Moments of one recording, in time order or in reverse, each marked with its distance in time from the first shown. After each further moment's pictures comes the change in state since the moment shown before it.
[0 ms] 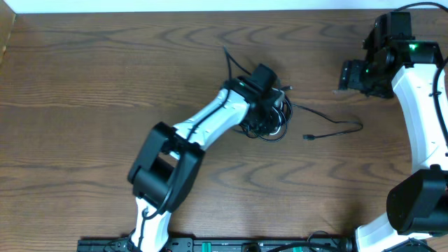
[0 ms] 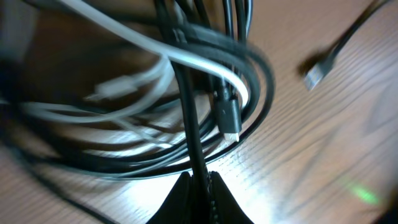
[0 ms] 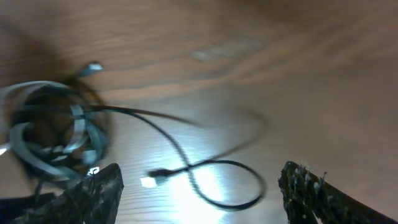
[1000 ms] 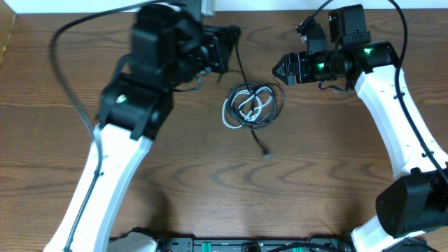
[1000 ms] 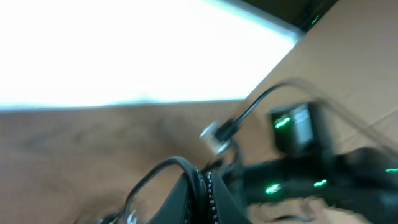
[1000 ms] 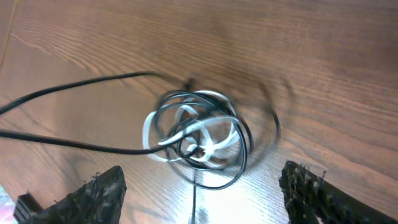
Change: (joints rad) left arm 0.255 -0.658 0.074 0.325 0.022 -0.293; right arm 0.220 0.014 -0.002 0.240 -0.436 -0.106
